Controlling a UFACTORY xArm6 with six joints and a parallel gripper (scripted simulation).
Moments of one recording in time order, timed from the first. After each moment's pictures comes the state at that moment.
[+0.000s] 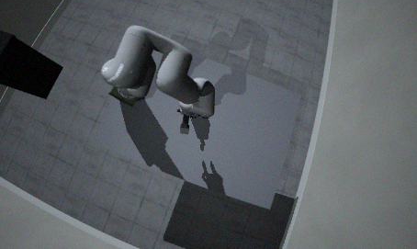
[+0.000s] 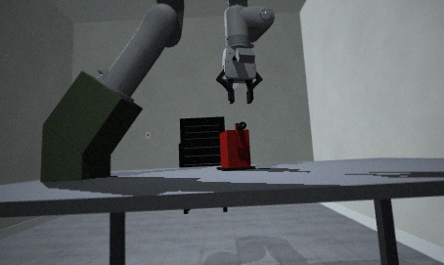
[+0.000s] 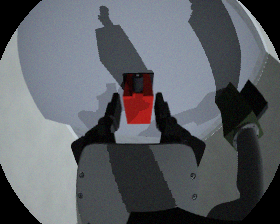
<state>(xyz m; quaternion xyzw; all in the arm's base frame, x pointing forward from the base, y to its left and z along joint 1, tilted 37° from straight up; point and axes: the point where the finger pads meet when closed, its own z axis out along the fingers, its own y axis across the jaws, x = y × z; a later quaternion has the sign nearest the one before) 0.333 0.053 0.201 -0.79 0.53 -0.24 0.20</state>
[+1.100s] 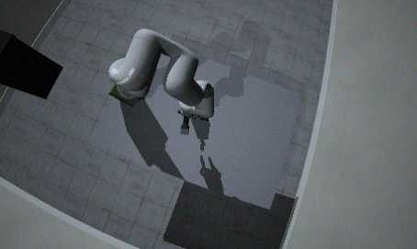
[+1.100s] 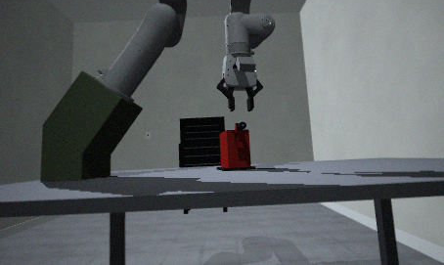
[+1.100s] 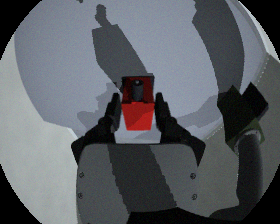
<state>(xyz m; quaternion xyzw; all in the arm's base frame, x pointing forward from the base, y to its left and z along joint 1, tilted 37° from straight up) 0.348 0.053 0.181 -0.79 0.53 -0.24 0.20</state>
